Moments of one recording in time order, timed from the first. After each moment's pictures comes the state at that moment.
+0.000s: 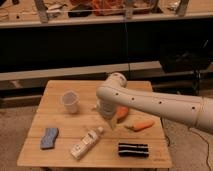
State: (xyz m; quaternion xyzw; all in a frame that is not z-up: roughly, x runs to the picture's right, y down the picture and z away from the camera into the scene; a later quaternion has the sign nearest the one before) arm -0.010 0.163 0.735 -0.27 -0.20 -0.36 0.87
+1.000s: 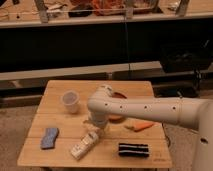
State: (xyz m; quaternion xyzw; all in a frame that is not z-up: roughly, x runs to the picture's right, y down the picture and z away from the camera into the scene) arm -0.048 0.220 0.758 -0.28 -0.24 -0.44 0.82
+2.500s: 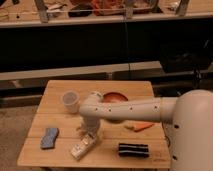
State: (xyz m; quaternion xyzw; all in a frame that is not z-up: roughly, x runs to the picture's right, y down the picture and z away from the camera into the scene) arm -0.090 0.255 0.794 -0.28 -0.27 -0.49 0.78
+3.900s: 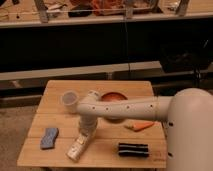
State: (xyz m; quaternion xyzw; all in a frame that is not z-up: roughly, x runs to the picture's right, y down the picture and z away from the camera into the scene) arm -0.103 0.244 0.798 -0.27 -0.27 -0.49 0.78
